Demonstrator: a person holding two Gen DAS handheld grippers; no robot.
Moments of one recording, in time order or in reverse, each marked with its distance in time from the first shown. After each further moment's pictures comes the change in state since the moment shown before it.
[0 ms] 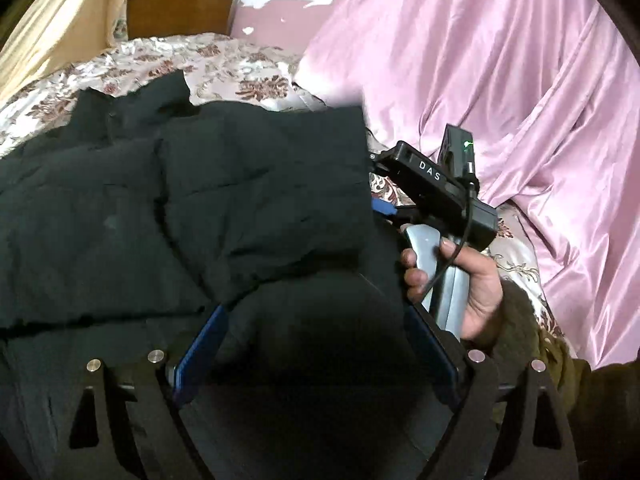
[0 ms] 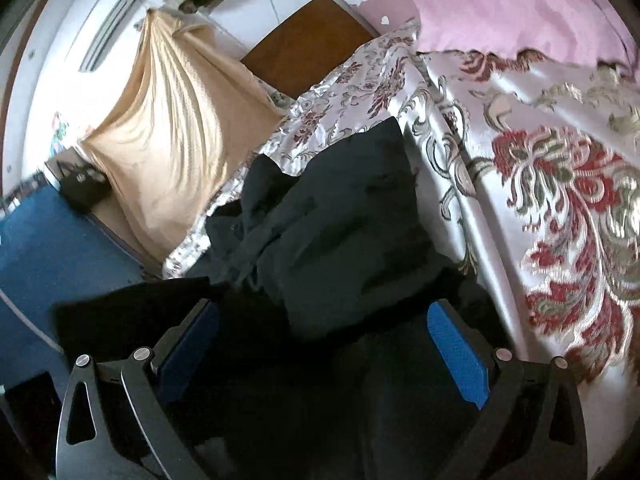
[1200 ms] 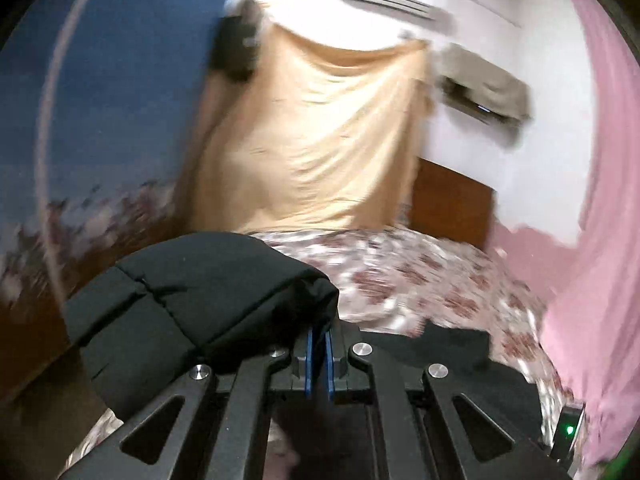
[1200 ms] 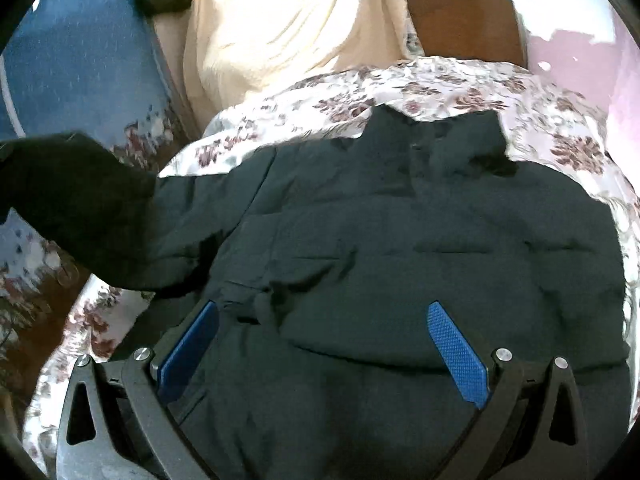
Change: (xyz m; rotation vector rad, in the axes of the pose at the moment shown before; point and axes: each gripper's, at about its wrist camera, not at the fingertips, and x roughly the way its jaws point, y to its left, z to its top) left arm -0.257 0.150 0.033 -0.379 -0.700 0.803; right arm 0.075 0.267 -0.080 -0.606 0.246 -0.116
